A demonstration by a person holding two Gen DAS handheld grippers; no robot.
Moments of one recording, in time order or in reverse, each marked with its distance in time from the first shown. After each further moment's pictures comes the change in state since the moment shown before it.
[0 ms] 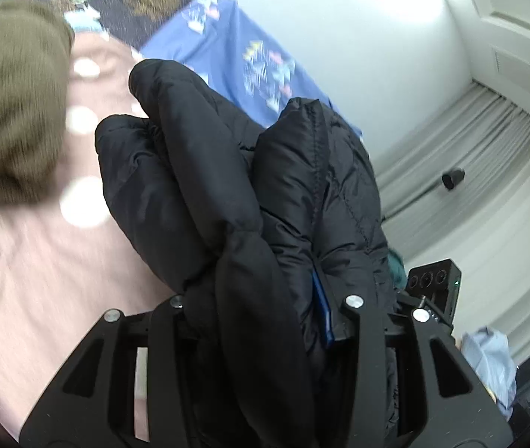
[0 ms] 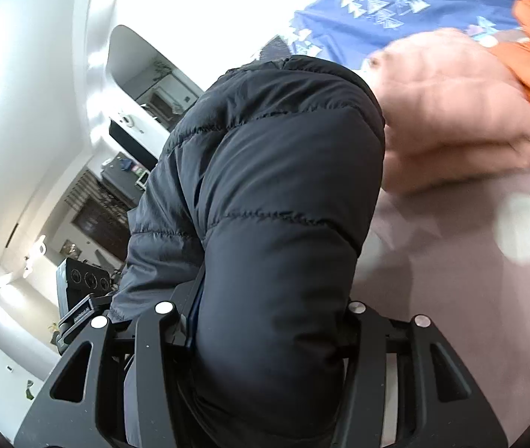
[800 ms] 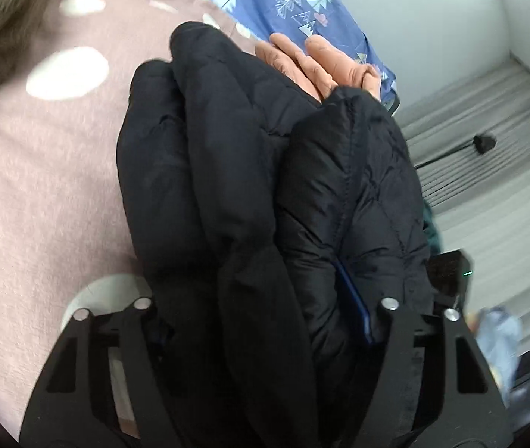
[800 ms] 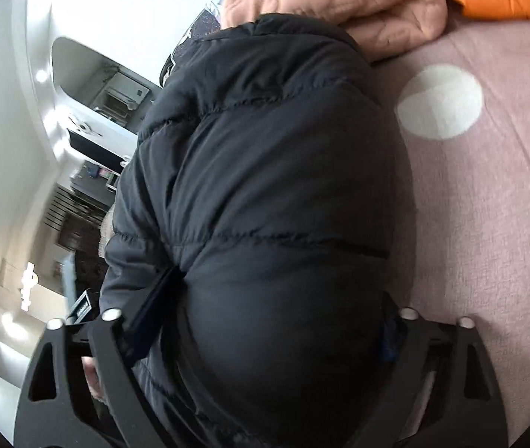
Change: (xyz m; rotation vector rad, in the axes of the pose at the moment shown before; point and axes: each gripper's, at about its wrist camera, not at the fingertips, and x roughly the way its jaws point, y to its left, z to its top) left arm 0.094 0.048 -0.058 -0.054 0.276 0.058; right arm -0.025 -0.097 -0.079 0.192 0.087 -0.126
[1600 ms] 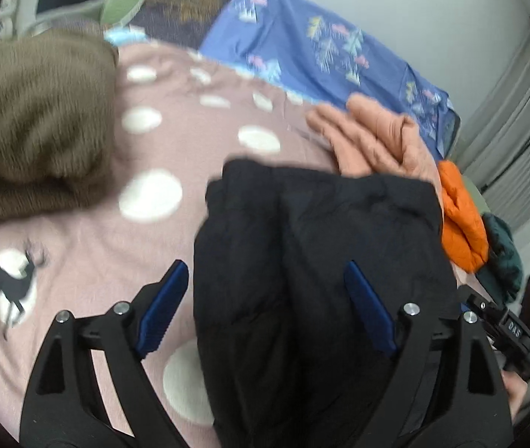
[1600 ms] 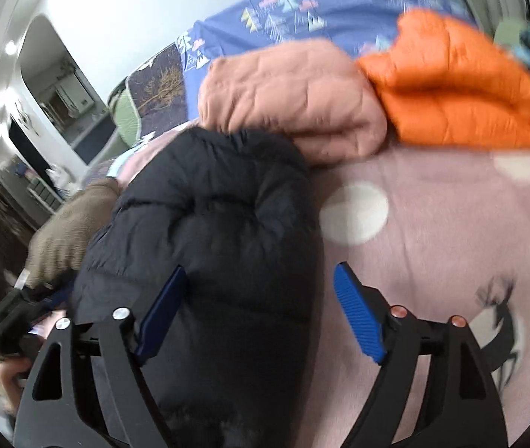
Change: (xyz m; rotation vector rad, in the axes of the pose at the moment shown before) left arm -0.051 -0.037 0.027 0.107 -0.181 0.356; right arm -0.046 0.008 0.018 -0.086 -0.149 -0.294
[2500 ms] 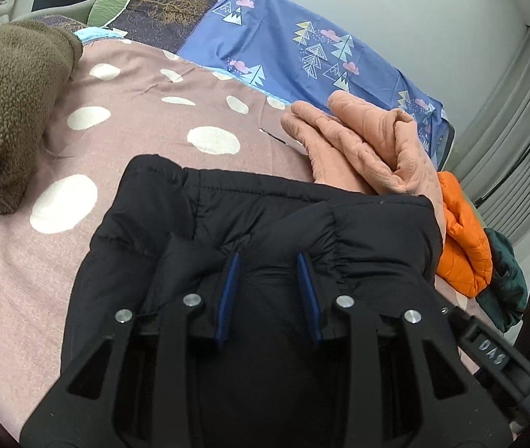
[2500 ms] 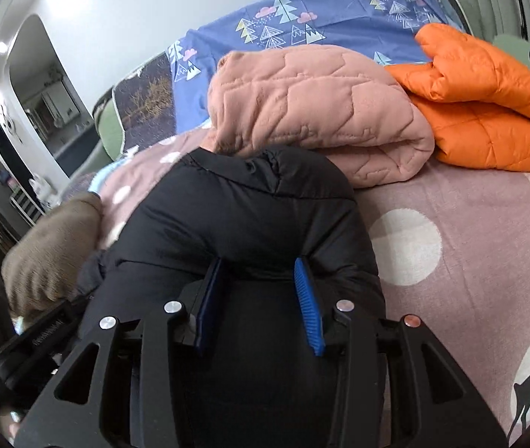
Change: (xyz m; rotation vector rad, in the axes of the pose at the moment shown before) left arm 0.077 -0.046 0.008 -0.004 -0.096 -0.018; right arm 0.058 0.051 0.011 -0.077 -0.123 -0.166
